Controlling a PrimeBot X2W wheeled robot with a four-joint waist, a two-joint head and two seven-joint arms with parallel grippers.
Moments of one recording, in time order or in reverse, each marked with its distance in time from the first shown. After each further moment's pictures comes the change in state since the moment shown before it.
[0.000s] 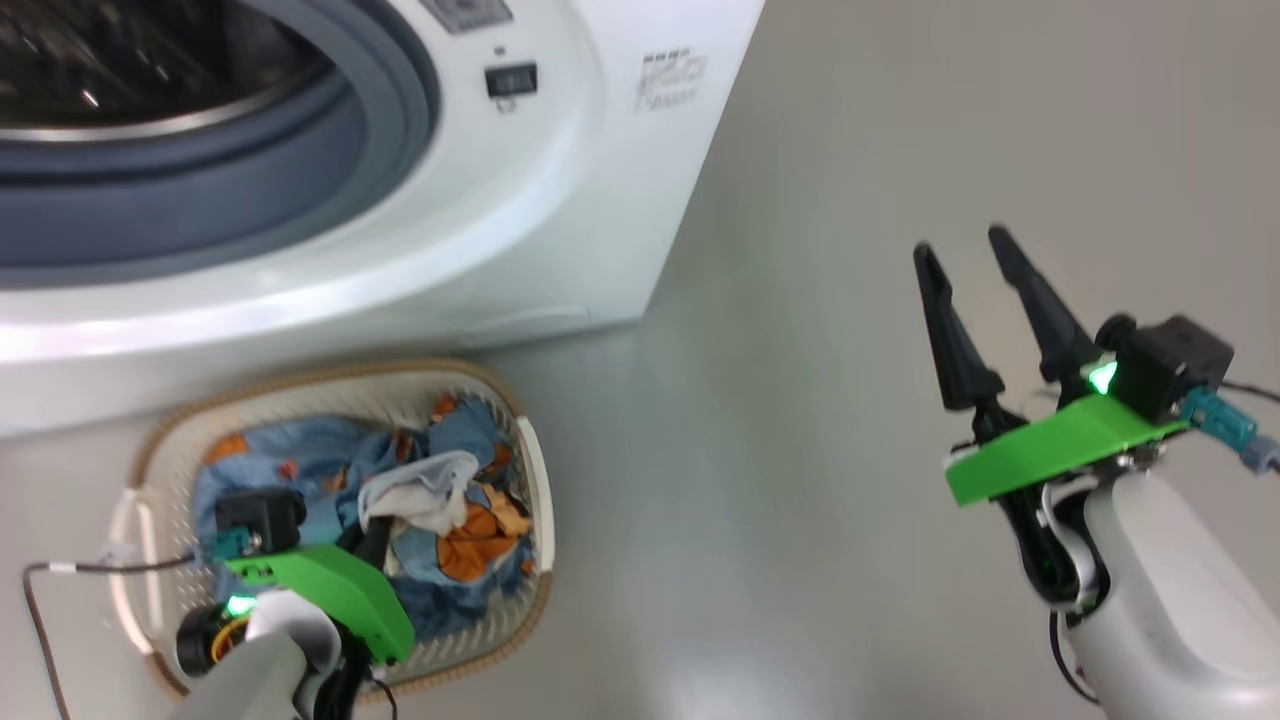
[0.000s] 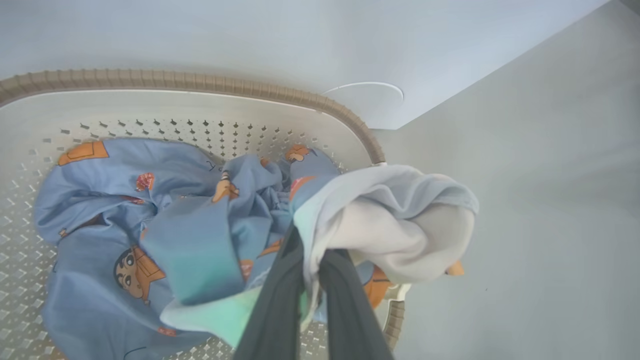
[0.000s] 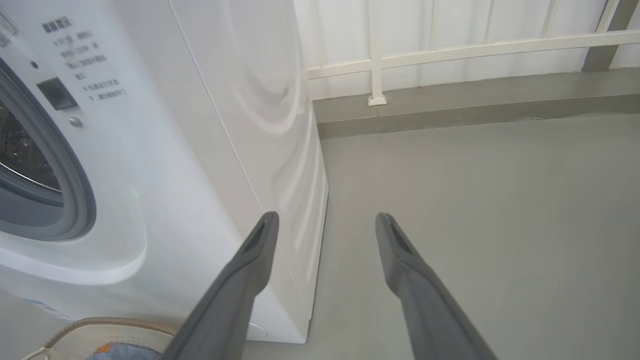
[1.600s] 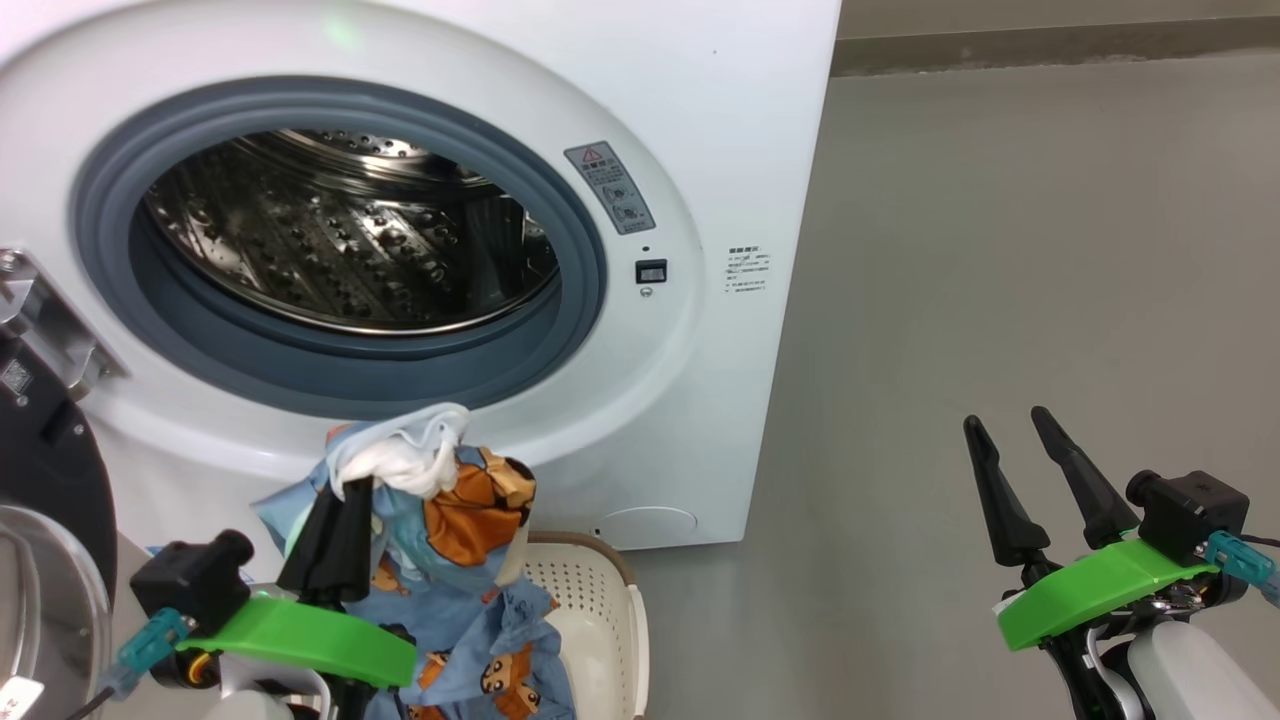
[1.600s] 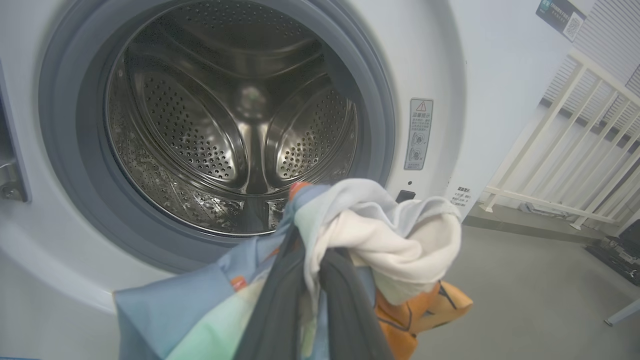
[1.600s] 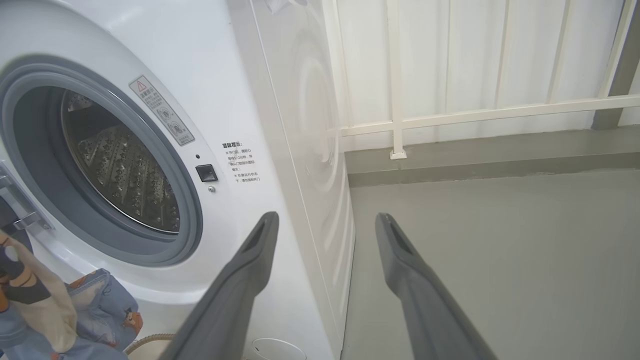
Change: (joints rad) left arm 0.426 0.040 0.448 -0.844 0.330 0.155 -0.026; right arm 0.257 -0.058 -0.027 0.027 0.054 0.000 0.000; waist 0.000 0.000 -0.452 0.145
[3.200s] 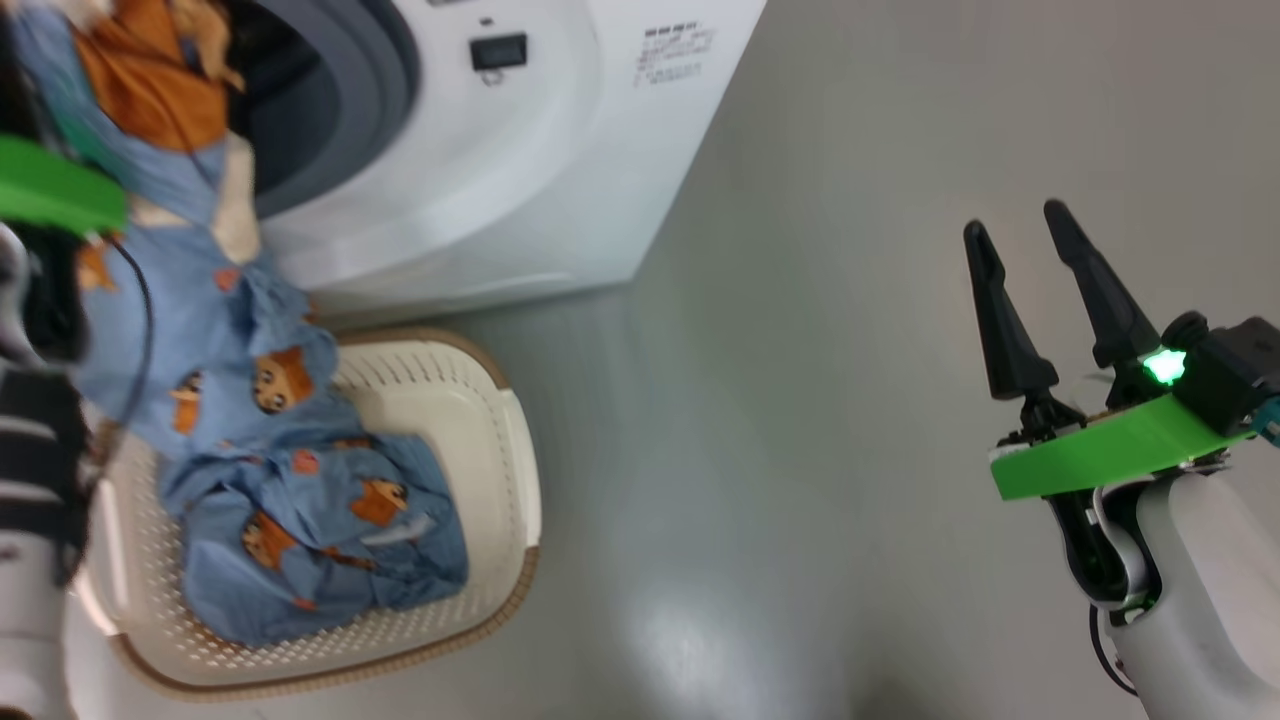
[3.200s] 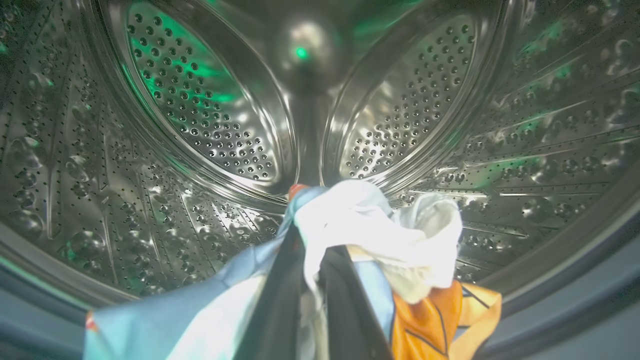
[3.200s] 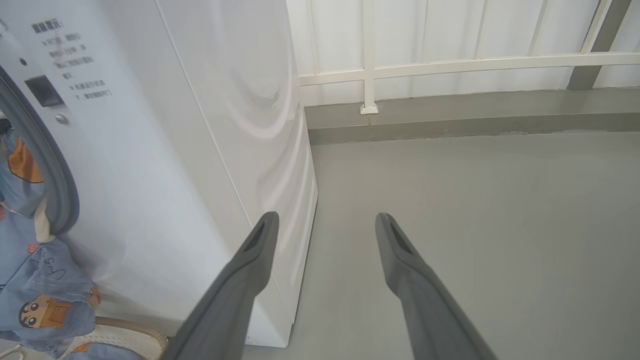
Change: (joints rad) left arm -0.786 0.043 0.227 0.599 0.134 -0.137 -0.007; right arm -0.188 0.009 -0.023 -0.159 -0.070 0.000 0.000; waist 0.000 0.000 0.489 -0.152
